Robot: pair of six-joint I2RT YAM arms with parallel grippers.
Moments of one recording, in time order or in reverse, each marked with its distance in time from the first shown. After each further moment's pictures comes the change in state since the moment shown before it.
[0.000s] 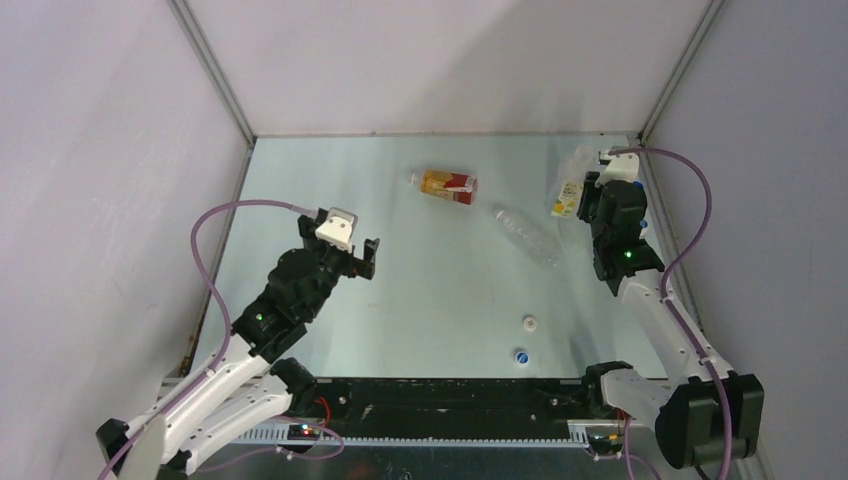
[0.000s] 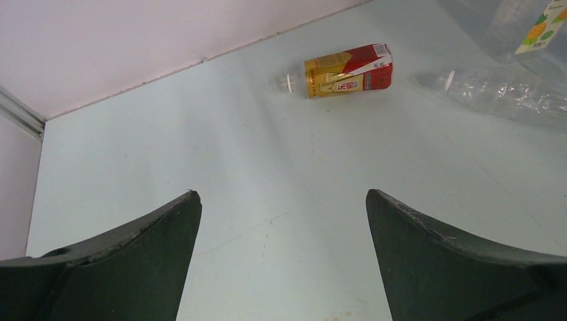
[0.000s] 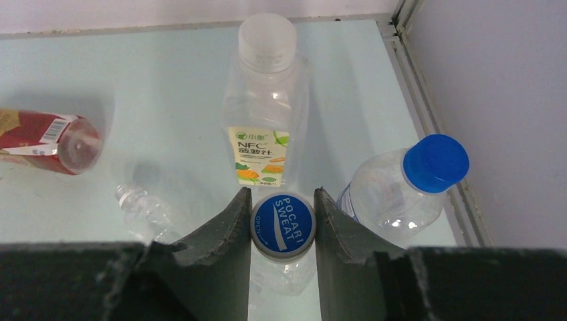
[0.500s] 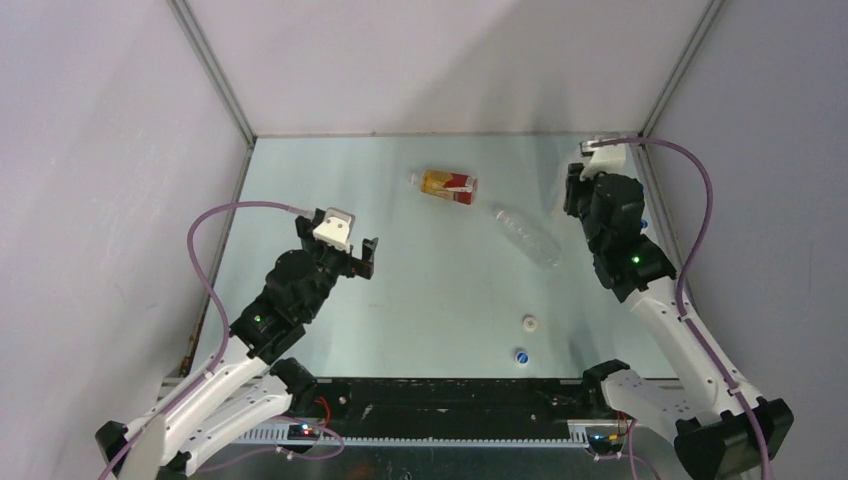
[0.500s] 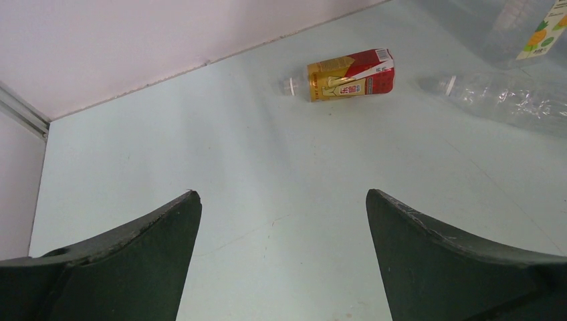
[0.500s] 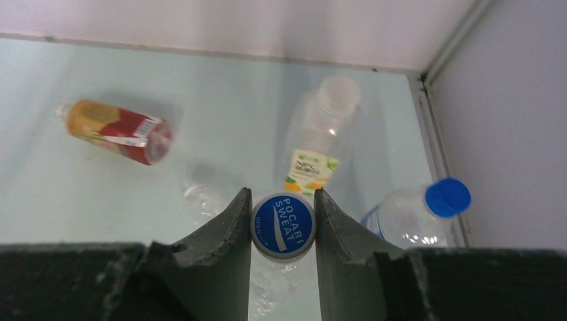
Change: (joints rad) left arm 0.000 -0.011 0.000 0.000 -0.007 -0.001; right arm 0.220 -0.058 0.194 -0.182 0.049 -0.063
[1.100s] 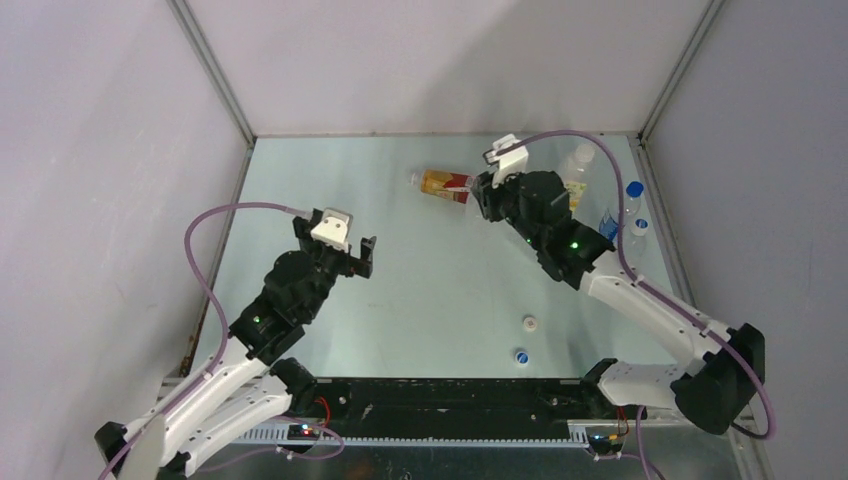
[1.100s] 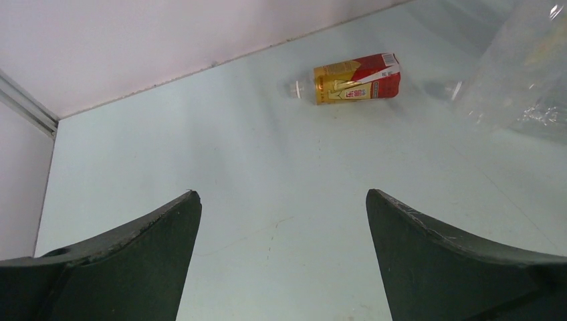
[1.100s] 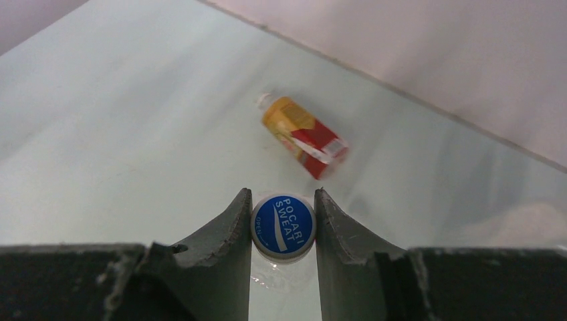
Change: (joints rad) left arm -0.006 -0.013 0.000 0.006 -0.029 0.000; right arm 0.335 0.248 0.076 0.165 -0.167 0.001
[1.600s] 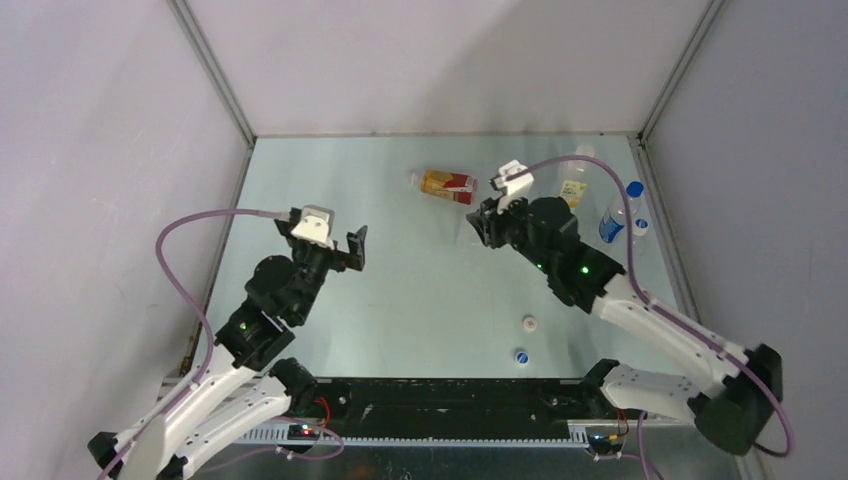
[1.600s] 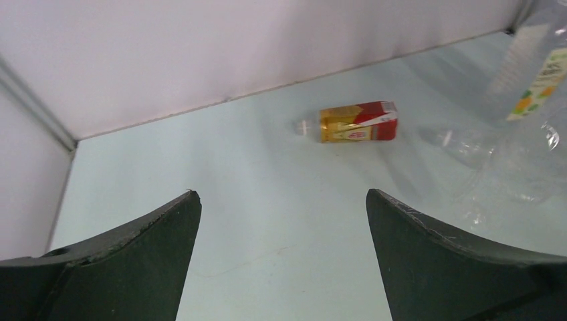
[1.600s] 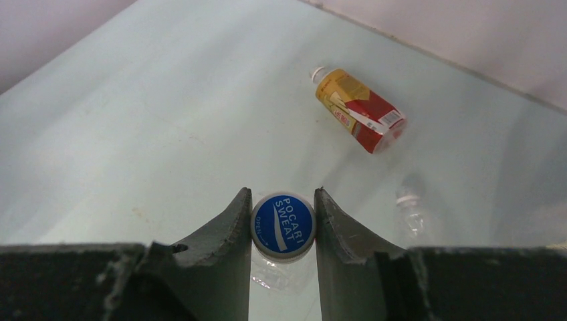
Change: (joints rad) left arm -0.040 -0.031 0.047 0.027 -0.047 0.000; right arm 0.039 -0.210 -0.159 -0.038 -0.059 0.094
